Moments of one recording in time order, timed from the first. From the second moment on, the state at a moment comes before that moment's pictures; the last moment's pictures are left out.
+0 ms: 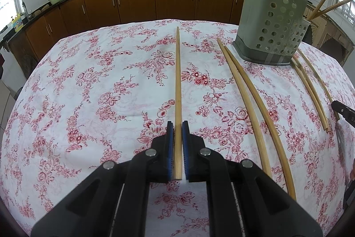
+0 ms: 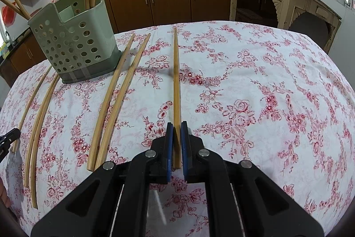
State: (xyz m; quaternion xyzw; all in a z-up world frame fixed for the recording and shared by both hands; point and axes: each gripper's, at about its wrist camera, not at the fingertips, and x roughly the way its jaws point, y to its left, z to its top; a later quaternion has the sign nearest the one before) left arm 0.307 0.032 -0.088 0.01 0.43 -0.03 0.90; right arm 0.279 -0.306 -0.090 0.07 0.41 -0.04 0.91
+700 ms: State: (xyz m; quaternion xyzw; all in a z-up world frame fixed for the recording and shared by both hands) left arm 0.291 0.020 -0.087 0.06 0.43 0.00 0.90; right arm 0.269 -0.301 -0.086 0.06 0.41 -0.05 0.91
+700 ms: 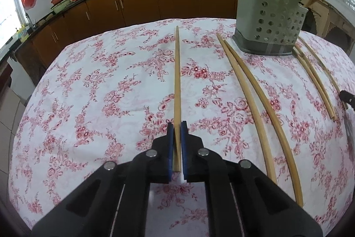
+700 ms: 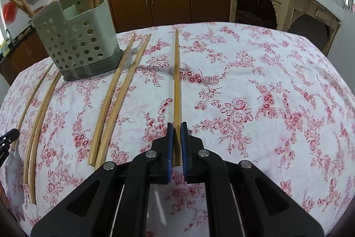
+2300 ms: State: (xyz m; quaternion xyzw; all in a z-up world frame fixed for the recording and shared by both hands) left arm 0.241 0.028 0.107 0.04 0.22 -0.06 0.97; right arm 0.209 -0.316 0.098 0.07 0.18 -0.02 0.98
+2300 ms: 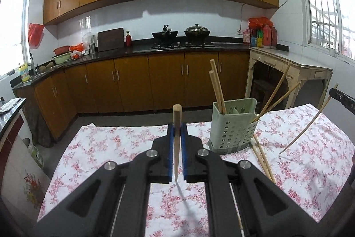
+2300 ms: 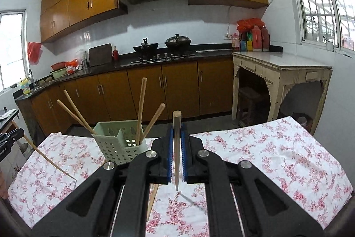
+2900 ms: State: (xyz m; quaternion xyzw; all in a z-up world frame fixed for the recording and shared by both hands) left arm 0.243 -0.023 0.198 -0.01 0.16 -0.14 0.98; right arm 0.224 -0.290 0.181 0.08 0.15 0.07 0.98
